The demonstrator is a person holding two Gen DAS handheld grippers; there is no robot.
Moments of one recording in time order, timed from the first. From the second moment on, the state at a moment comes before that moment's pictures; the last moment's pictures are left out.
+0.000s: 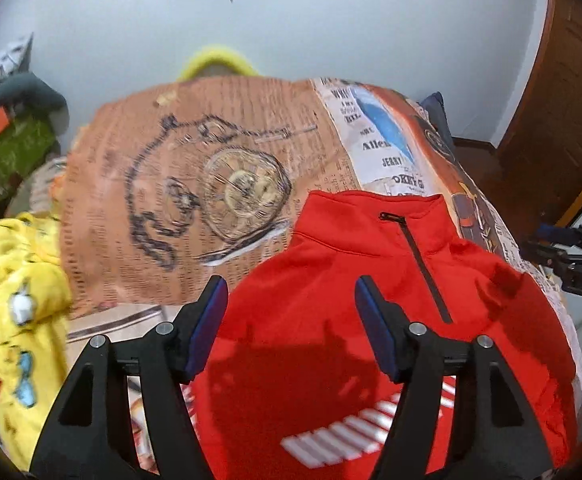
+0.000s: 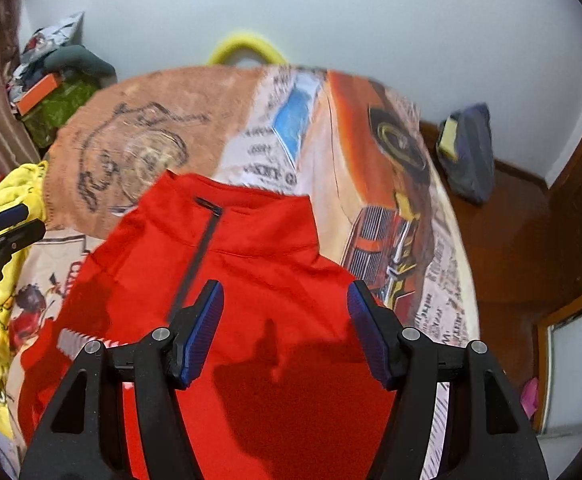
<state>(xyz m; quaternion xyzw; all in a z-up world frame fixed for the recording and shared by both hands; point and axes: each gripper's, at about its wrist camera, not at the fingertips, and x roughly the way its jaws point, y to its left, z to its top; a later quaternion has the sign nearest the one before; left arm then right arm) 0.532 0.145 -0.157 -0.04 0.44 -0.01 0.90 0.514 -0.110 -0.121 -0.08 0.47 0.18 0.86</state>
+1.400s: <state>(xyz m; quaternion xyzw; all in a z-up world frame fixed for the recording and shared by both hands) 0.478 0.084 -0.156 0.00 0.42 -0.10 0.90 0.468 -0.102 -0.105 -0.11 0.44 0.28 0.84</state>
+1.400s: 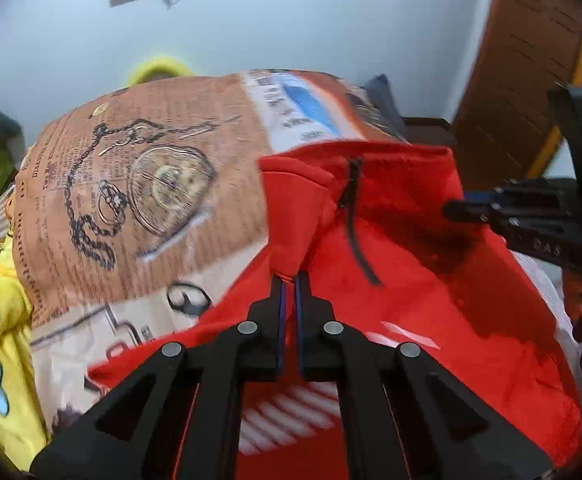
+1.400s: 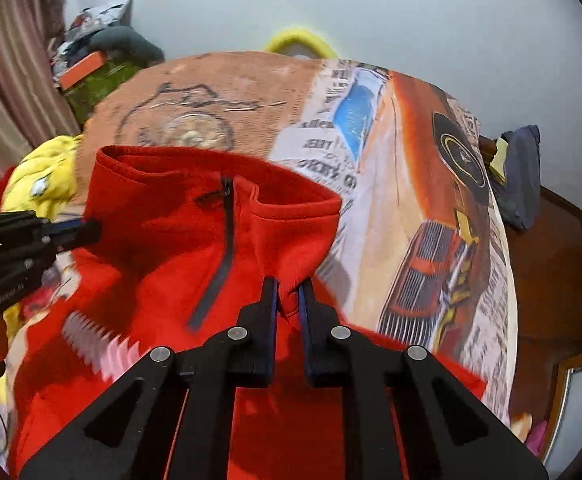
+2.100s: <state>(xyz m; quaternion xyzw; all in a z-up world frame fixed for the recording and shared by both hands) 0.339 0.085 -0.205 -0.02 0.45 -0.07 0.89 0.340 -0.135 -0.140 -0.09 0.47 0.29 0.83</state>
